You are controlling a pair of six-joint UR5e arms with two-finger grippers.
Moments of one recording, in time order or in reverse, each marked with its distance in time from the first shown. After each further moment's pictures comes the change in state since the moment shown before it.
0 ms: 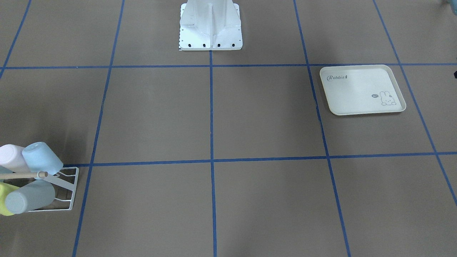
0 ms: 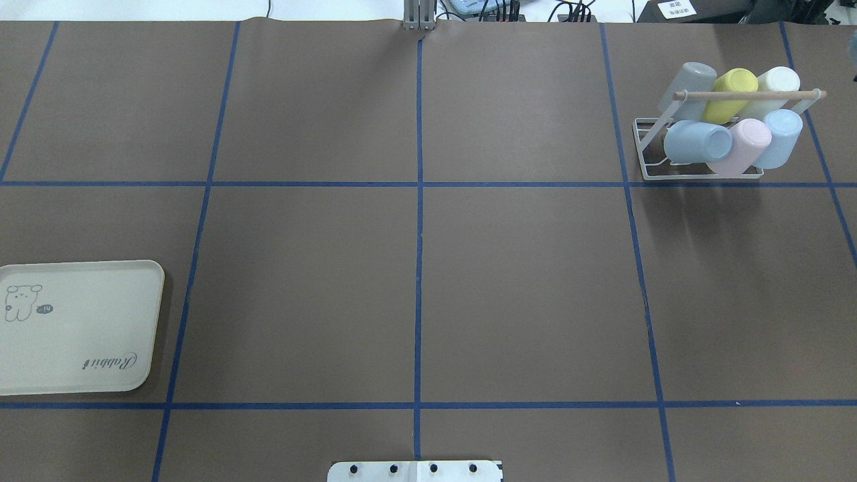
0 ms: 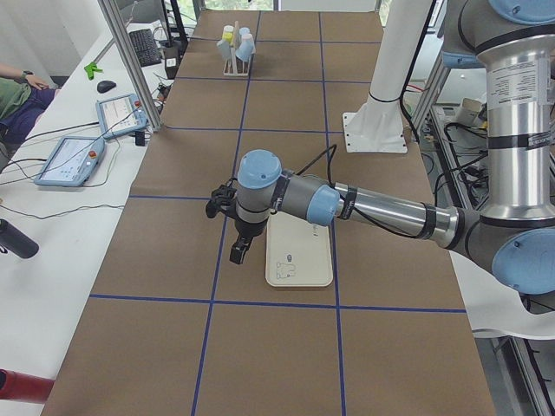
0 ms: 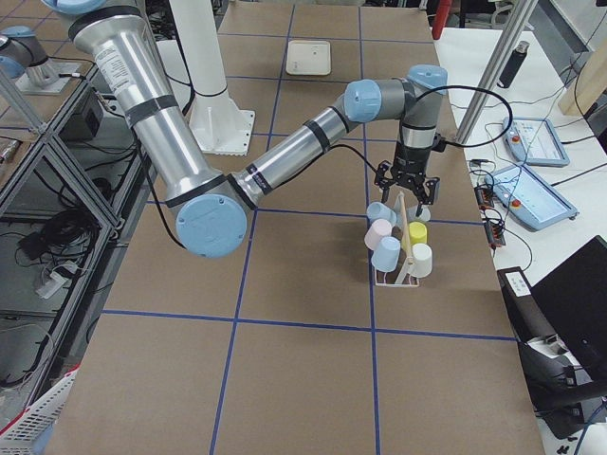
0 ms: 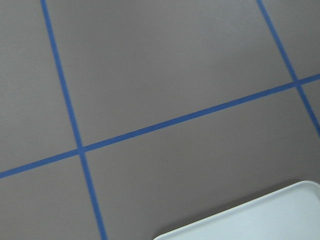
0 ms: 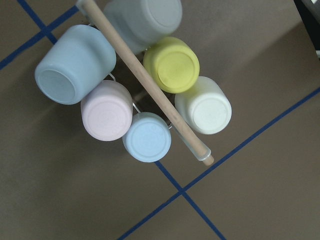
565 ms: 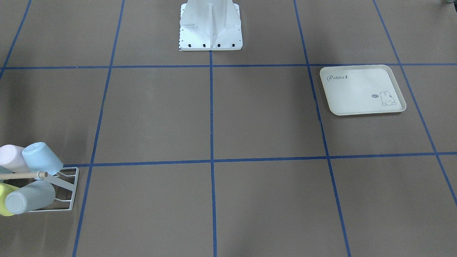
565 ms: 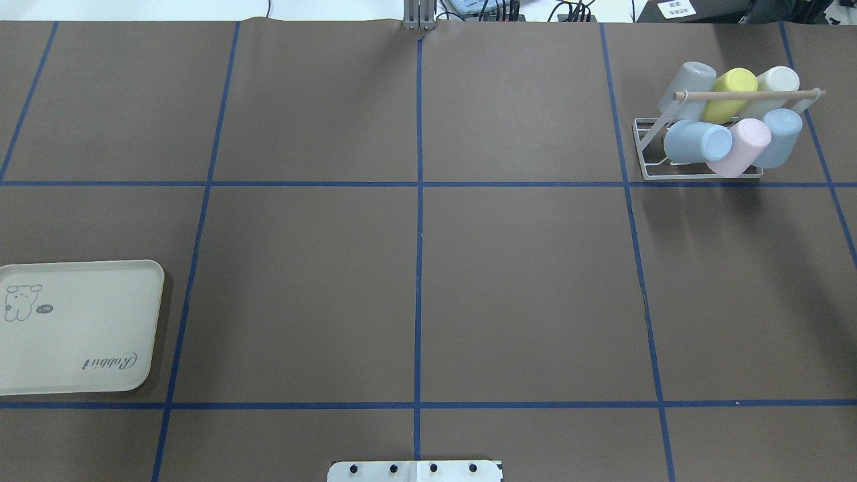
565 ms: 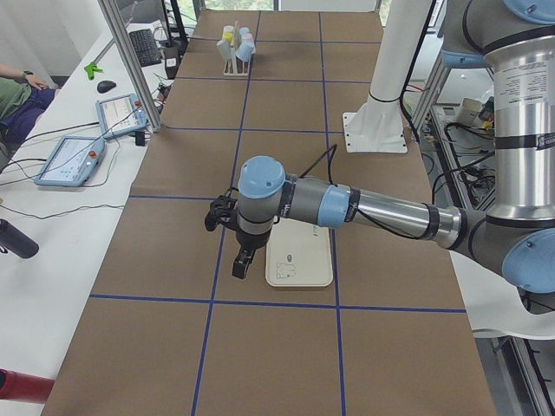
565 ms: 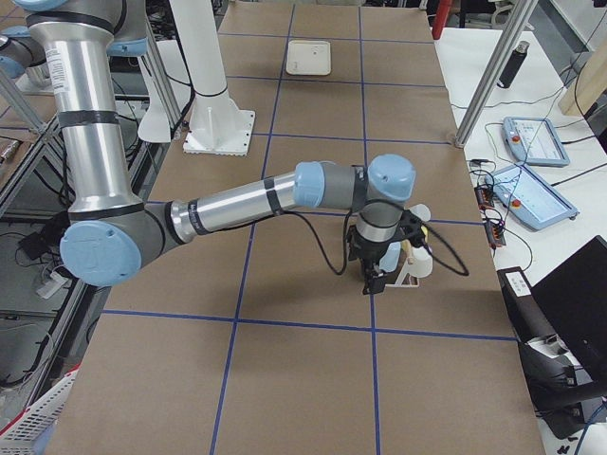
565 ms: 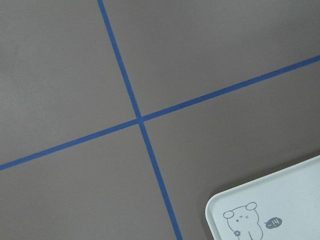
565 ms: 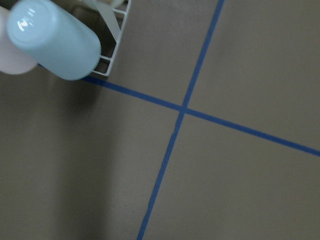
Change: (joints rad) left arm -0.097 0.052 0.029 0.062 0.032 0.058; right arm 0.179 -0.385 0.001 0.254 0.200 0.318
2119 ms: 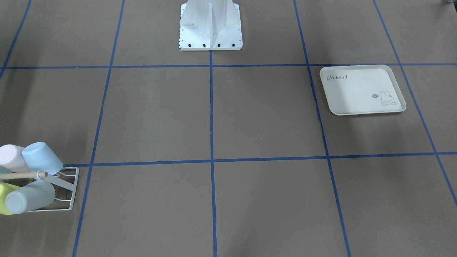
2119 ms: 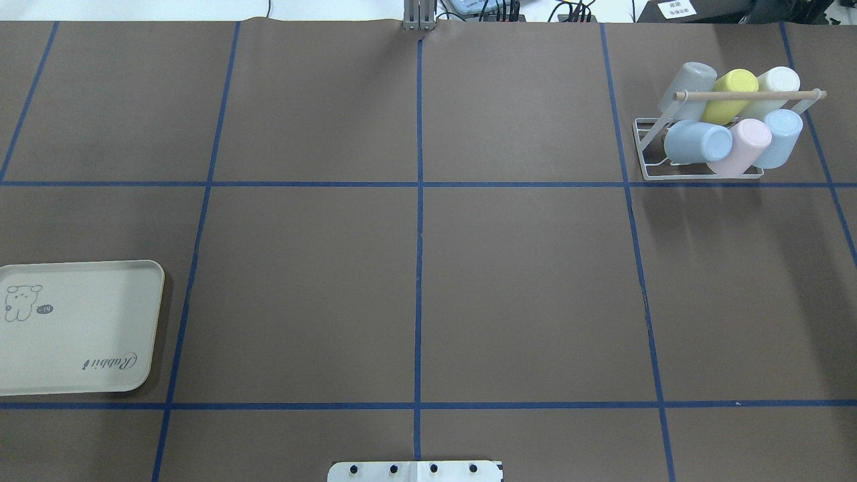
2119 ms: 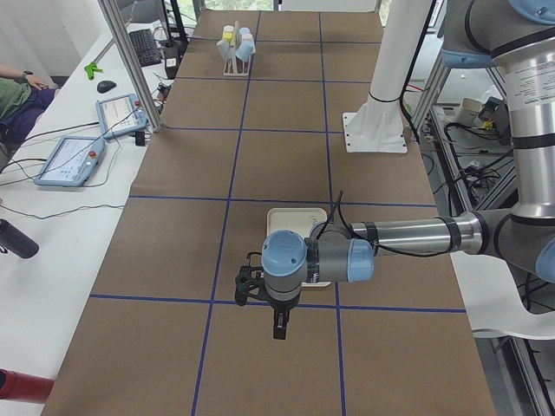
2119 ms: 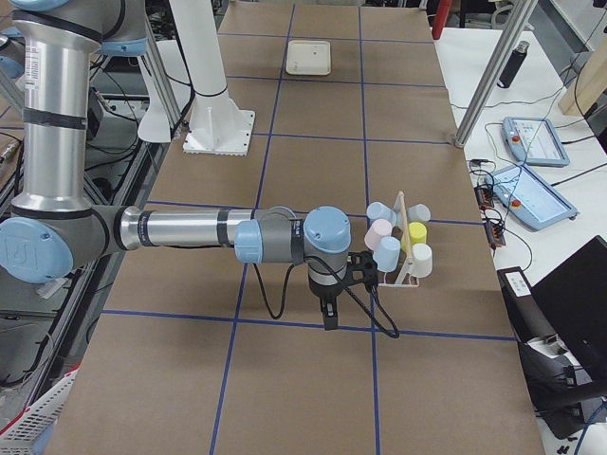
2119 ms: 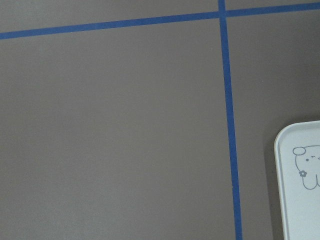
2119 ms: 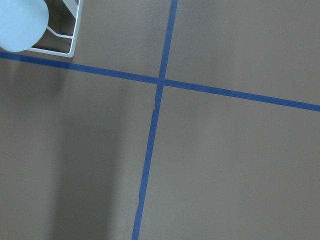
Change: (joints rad) left arm 0.005 0.054 0.115 -0.033 -0.027 -0.099; right arm 0.007 -0.182 0.004 0.283 0.034 0.191
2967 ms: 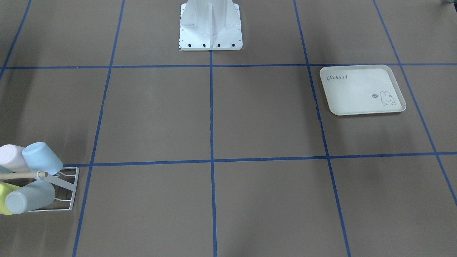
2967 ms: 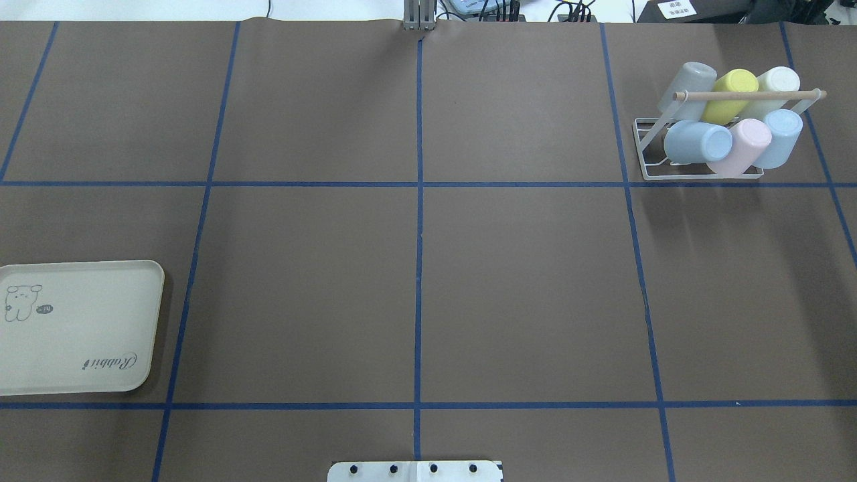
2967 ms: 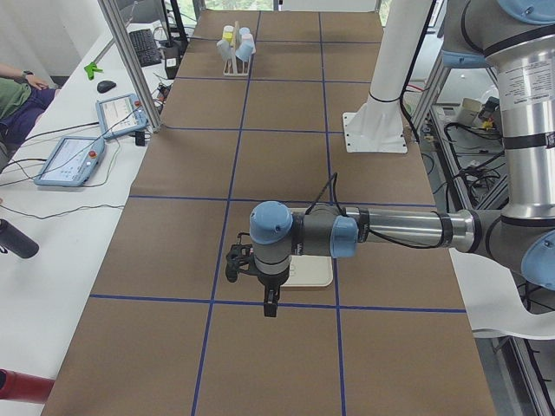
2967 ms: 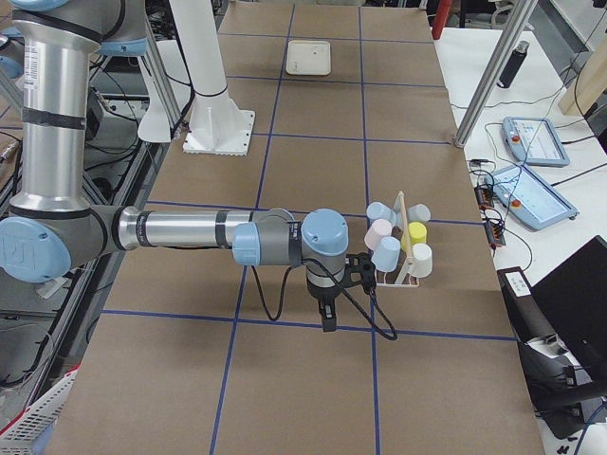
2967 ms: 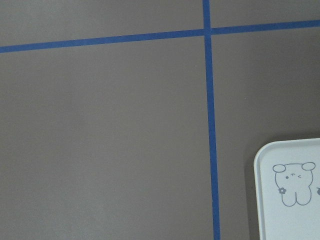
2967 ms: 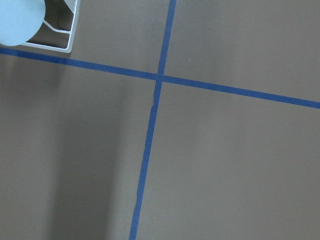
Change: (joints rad) left arm 0.064 -0.020 -0.066 0.047 0.029 -0.039; right arm 0.000 -0.010 -0.006 0.011 0.001 -0.004
